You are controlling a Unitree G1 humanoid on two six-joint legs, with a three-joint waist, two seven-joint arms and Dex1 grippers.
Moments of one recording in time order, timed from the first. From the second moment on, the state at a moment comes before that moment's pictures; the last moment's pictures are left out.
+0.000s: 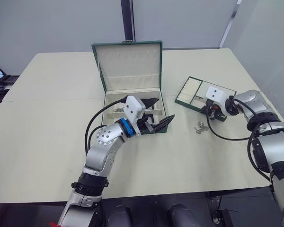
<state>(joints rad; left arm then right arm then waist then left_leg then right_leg) -0.45 0.24 -0.13 -0.11 -0.33 0.21 -0.70 -1.22 -0.60 0.22 1.34 -0.29 -0.13 1.09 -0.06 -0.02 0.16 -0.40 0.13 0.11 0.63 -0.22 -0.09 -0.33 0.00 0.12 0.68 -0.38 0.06</state>
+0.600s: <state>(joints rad) -0.43 0.29 -0.07 -0.12 -0.35 0.19 -0.73 -1.32 -0.74 0.18 1.30 -0.27 -0.06 1.44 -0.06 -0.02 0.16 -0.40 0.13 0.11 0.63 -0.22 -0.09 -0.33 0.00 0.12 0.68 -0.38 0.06</state>
